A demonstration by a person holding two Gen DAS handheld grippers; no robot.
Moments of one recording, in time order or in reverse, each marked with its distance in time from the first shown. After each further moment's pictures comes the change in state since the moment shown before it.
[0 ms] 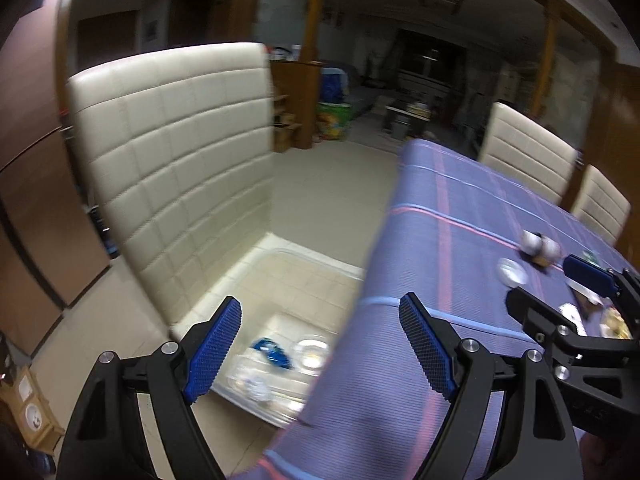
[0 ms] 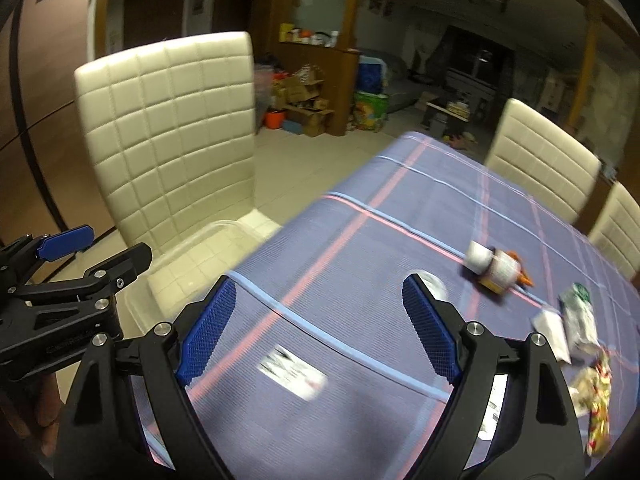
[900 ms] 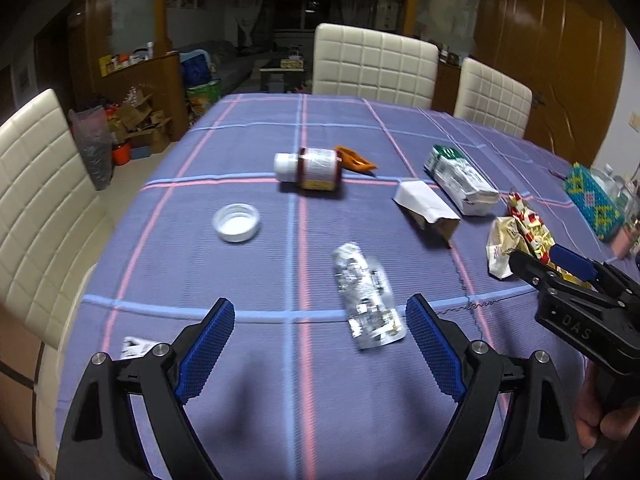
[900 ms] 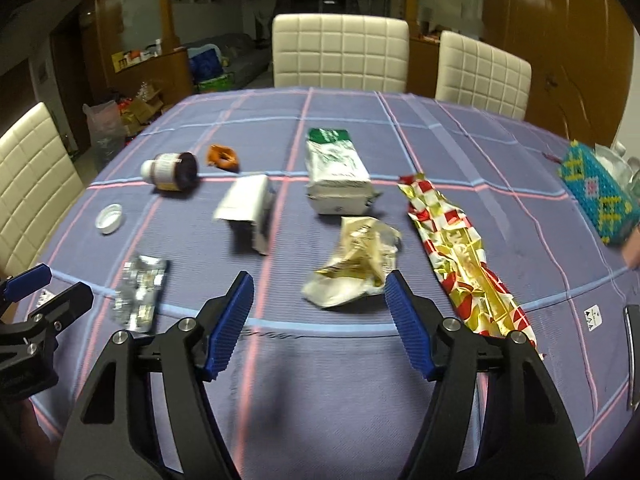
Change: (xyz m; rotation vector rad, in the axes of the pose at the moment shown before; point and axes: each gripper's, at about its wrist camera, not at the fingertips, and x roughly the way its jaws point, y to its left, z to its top) left arm 0.016 -0.244 -0.039 0.325 0.141 -0.258; right arm -0.049 -0.255 -0.130 0.458 0.105 -0.300
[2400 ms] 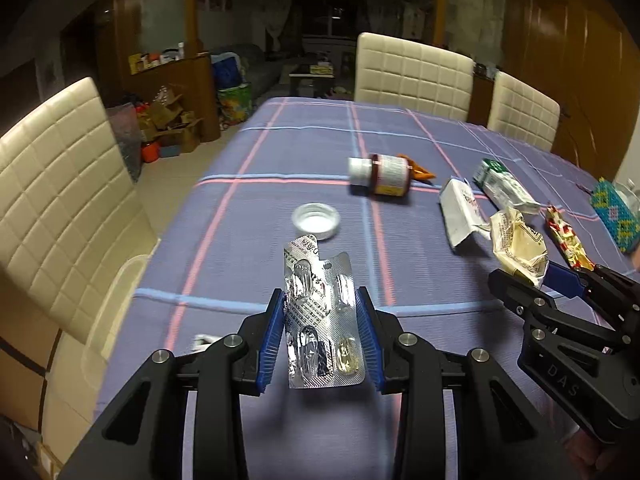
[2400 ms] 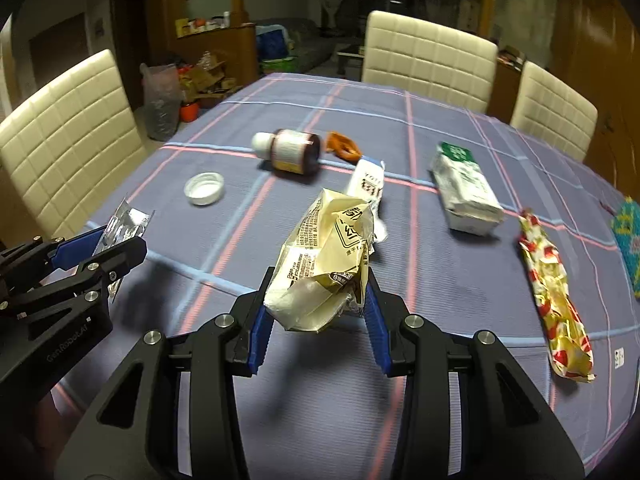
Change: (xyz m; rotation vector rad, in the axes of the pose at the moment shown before) left arm -0.017 0.060 -0.008 -0.058 -0.035 0.097; right arm -0.009 0.108 -0.004 -0.201 0.019 0.143
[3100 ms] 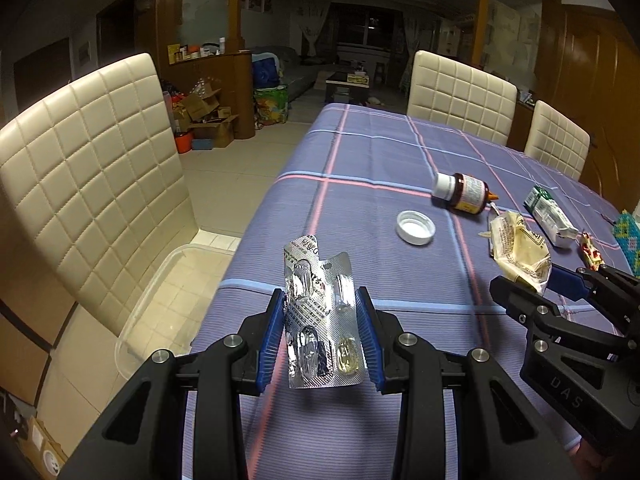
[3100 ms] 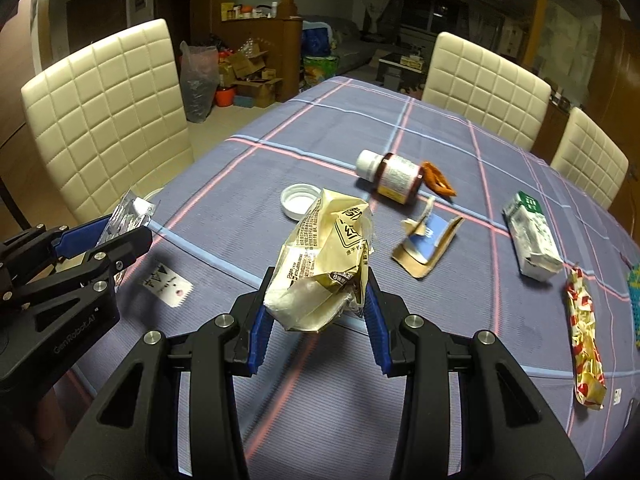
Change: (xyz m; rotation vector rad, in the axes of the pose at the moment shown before) left arm -0.010 0.075 -0.009 -0.093 -0.028 0.069; right arm 0.006 0.087 0.019 -0.140 0.003 0.052
